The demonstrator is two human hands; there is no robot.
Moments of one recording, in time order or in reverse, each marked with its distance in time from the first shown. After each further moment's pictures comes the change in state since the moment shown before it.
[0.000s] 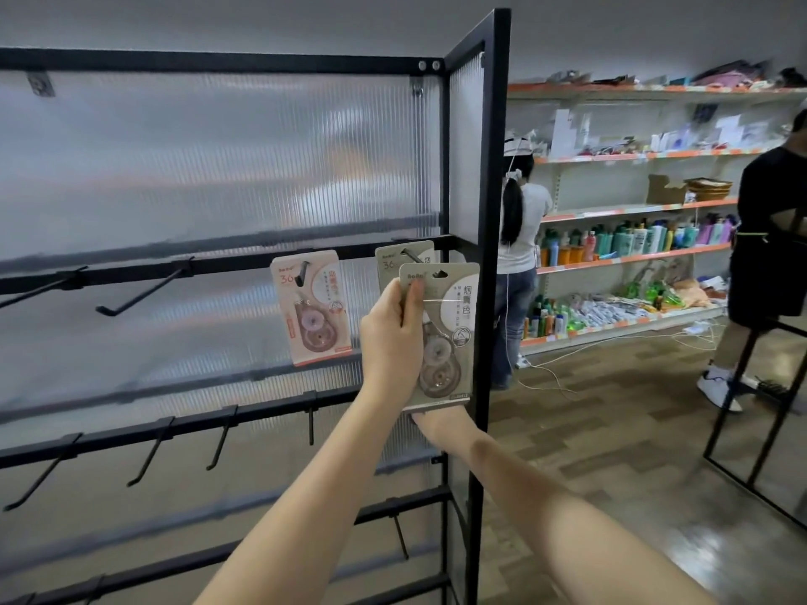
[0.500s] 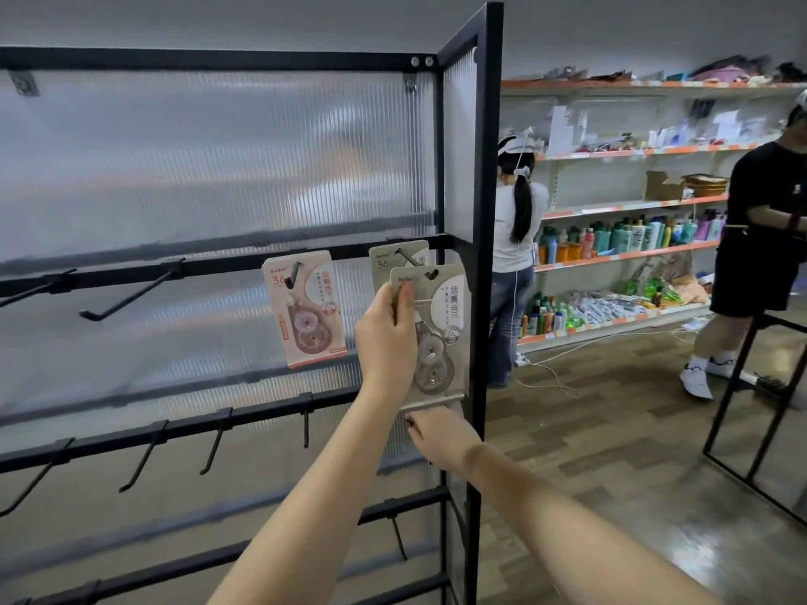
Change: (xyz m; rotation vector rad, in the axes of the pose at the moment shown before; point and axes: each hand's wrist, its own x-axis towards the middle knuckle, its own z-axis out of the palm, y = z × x) left_hand 0.009 -0.016 0.010 0.064 0.044 -0.011; right_hand -0.003 0.006 0.005 -0.168 -0.097 -0.087
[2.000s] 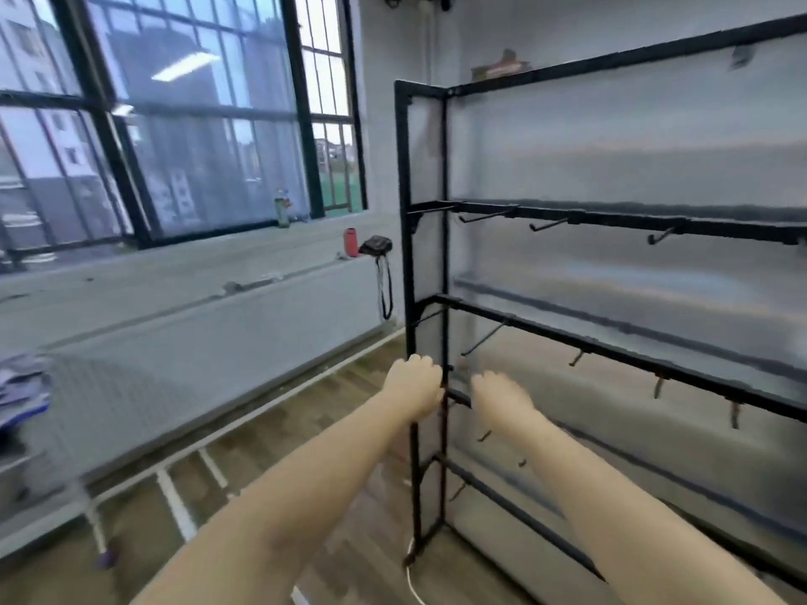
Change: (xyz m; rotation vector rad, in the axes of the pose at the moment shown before) left_hand -0.181 -0.009 -0.556 1.764 -0.379 -0.611; right_hand -0.100 -0.506 0.135 -0.236 -0.089 -0.802
